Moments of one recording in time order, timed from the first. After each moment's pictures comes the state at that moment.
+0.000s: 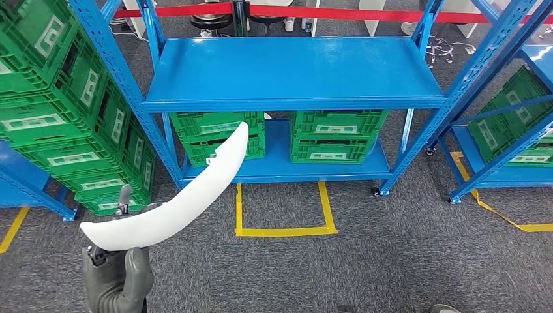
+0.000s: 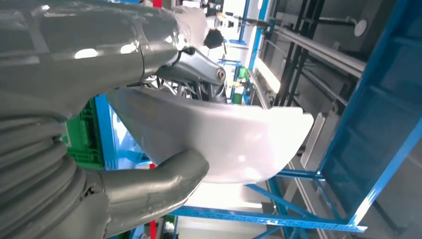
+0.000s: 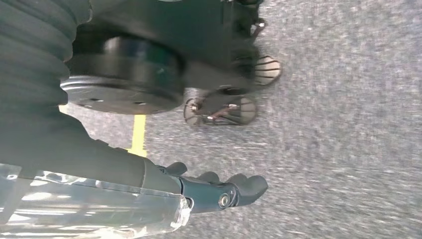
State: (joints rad) left arm 0.10 0.22 -0.70 -2.01 0.22 0.39 -0.70; right arm -0.14 -0.01 1.17 -0.28 -1.28 -0.43 -0.38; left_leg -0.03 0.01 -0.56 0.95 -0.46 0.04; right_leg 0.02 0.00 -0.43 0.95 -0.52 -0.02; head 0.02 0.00
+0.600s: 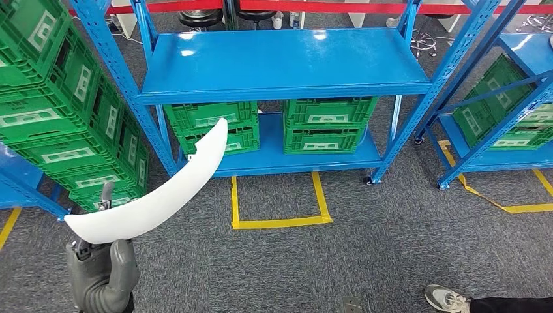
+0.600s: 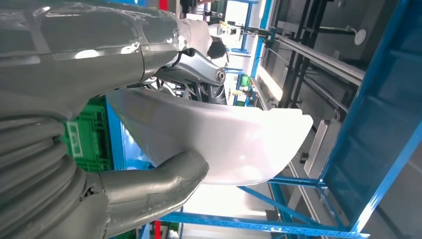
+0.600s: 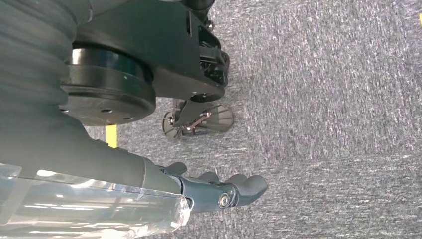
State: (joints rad) left arm 0.06 0.26 -0.69 -1.98 0.27 0.44 -0.70; right arm -0.14 -0.01 1.12 -0.31 -1.37 -0.42 -0.54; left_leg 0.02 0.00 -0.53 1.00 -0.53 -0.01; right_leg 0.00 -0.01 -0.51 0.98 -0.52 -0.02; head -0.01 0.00
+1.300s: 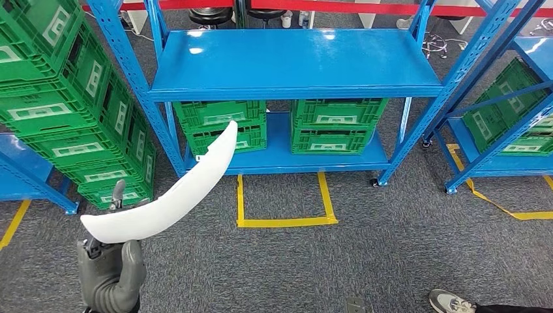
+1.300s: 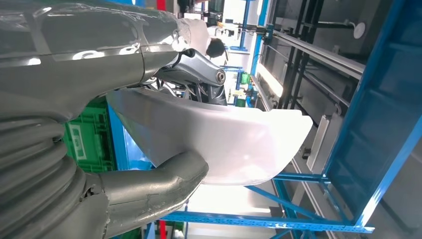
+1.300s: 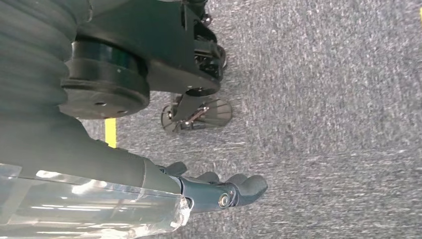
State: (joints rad) left arm 0.07 0.26 -0.69 -1.98 0.23 0.42 -0.70; right arm -0.14 -0.02 1.11 -0.31 -1.34 -0.45 -0.53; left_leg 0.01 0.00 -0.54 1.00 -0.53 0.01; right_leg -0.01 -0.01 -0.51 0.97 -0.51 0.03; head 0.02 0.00
